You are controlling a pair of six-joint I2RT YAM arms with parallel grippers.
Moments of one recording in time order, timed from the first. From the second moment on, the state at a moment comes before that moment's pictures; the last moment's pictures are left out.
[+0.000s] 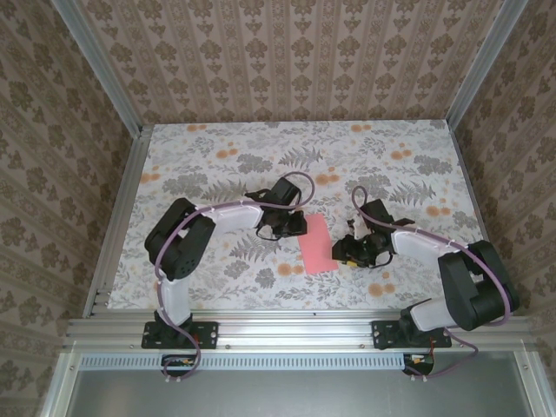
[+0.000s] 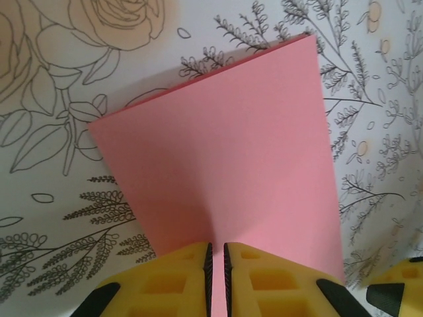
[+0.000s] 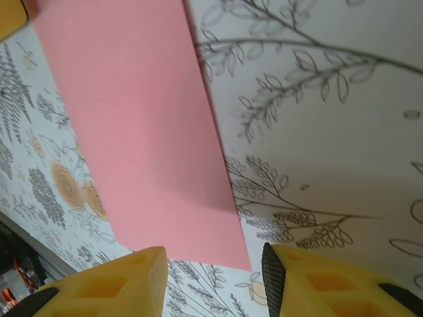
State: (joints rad) left arm -0.80 1.92 1.19 -0.33 0.31 -0.72; right arm 0.31 1.41 0.60 -0.46 -0.53 0.51
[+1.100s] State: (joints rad) left arm -0.78 1.92 1.11 -0.24 0.35 -0.72; right arm 0.34 1.50 0.62 -0.33 -0.61 0.59
